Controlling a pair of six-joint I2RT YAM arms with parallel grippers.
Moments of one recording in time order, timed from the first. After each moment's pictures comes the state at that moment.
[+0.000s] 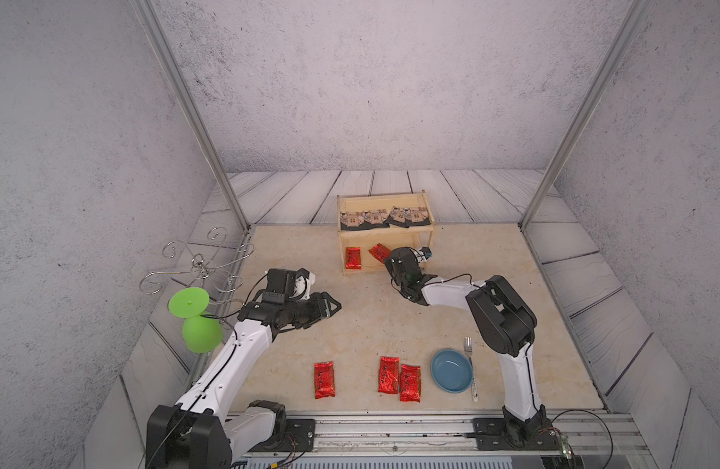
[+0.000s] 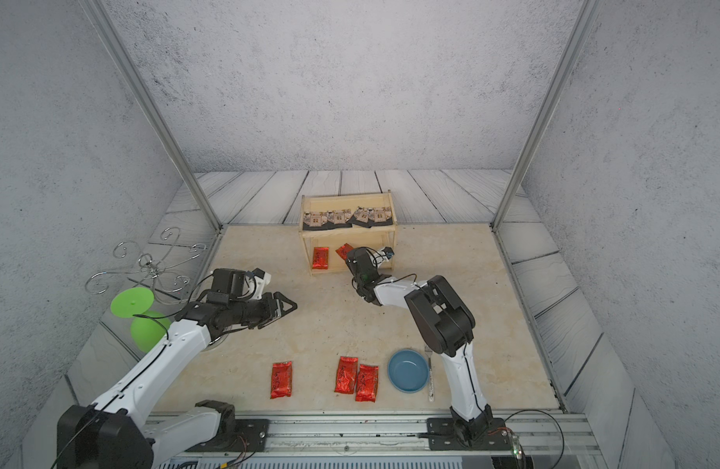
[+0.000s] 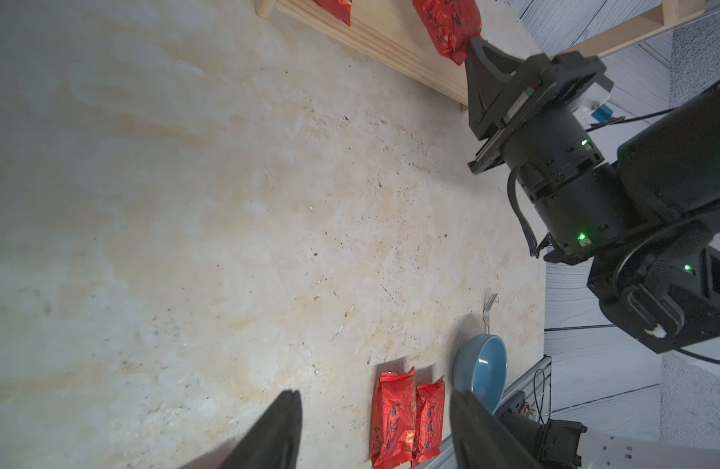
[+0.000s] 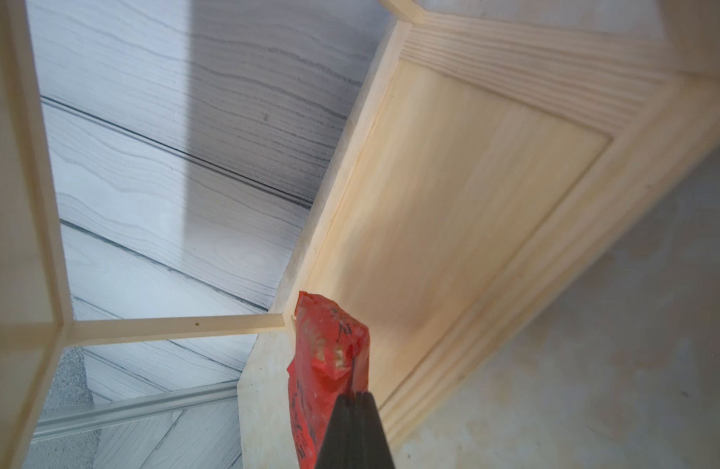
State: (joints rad) left arm -0.20 1.12 0.81 -0.59 0.55 -0.53; right arm 0.65 2.13 1.37 0.27 0.35 1.41
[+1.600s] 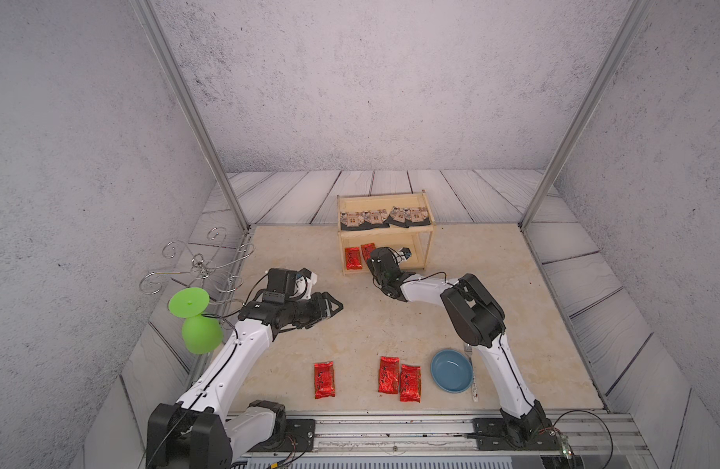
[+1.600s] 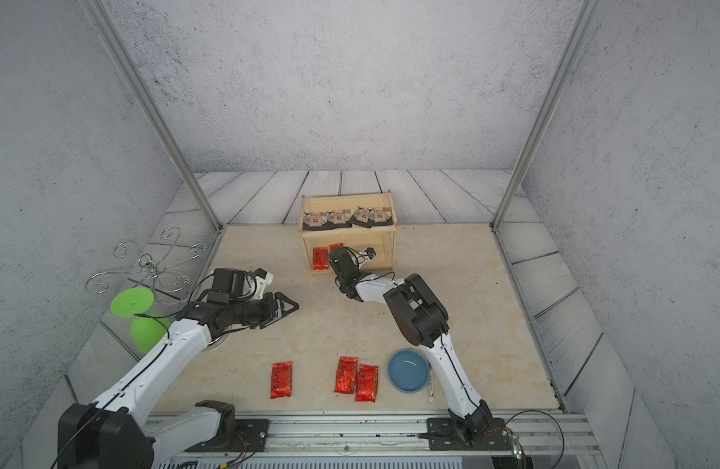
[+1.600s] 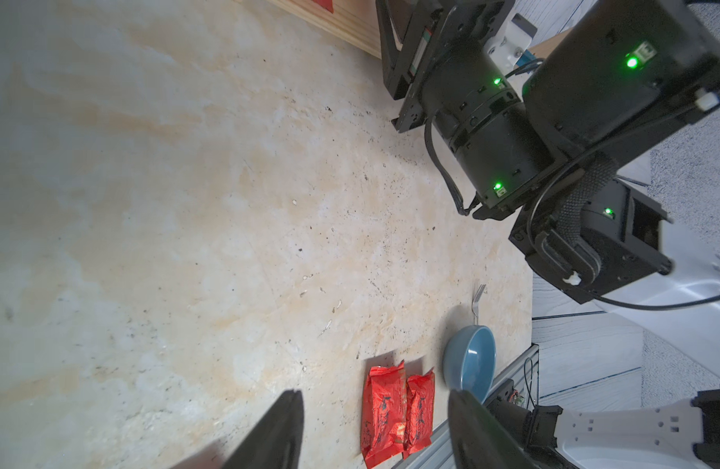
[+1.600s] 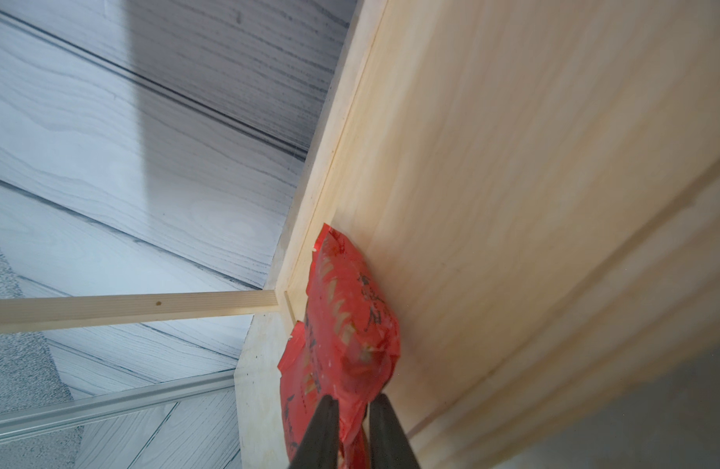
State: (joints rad) left arm -0.20 1.13 0.81 -0.58 0.60 -0.53; right arm 0.71 2.34 1.63 0.21 0.34 1.46
